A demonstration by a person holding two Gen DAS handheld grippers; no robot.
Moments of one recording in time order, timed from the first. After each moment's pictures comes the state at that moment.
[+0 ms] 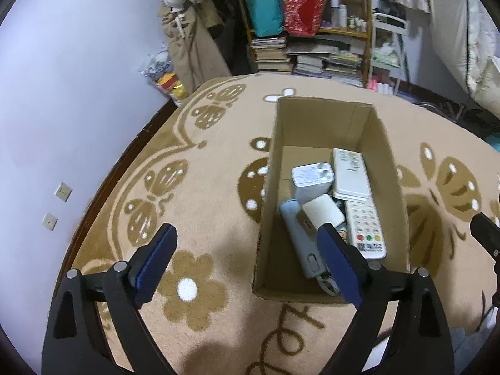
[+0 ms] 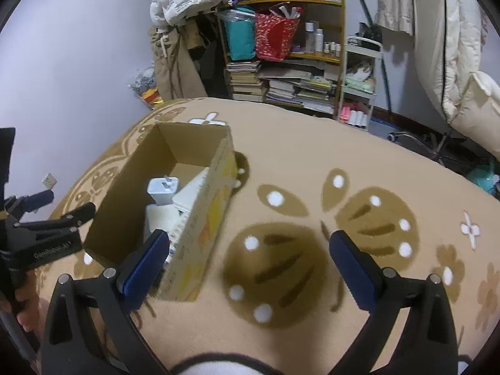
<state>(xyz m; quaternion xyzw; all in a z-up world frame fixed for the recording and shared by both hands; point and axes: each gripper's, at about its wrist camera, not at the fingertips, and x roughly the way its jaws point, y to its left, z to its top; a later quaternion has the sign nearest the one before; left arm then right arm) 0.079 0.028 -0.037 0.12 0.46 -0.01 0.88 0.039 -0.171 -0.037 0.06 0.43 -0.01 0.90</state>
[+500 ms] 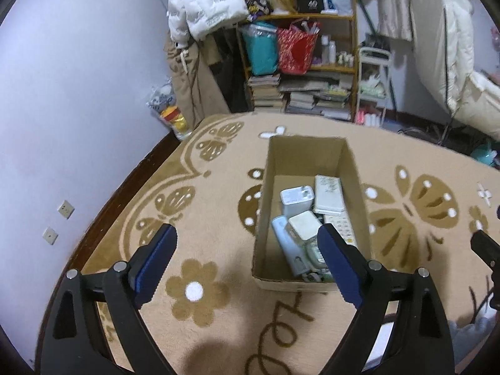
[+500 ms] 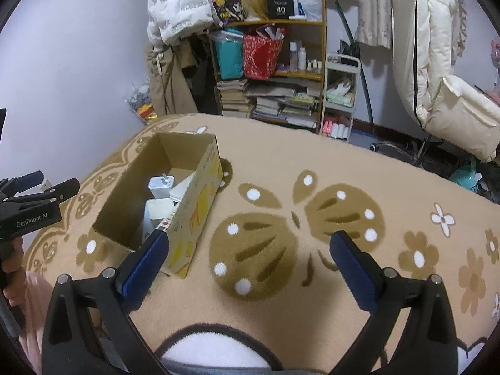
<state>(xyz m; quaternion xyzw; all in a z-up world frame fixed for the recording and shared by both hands) 0.016 0.031 0.014 0.11 0.38 -0.03 0.92 -0.032 -0.186 -0.006 0.06 0.38 -0.03 0.92</state>
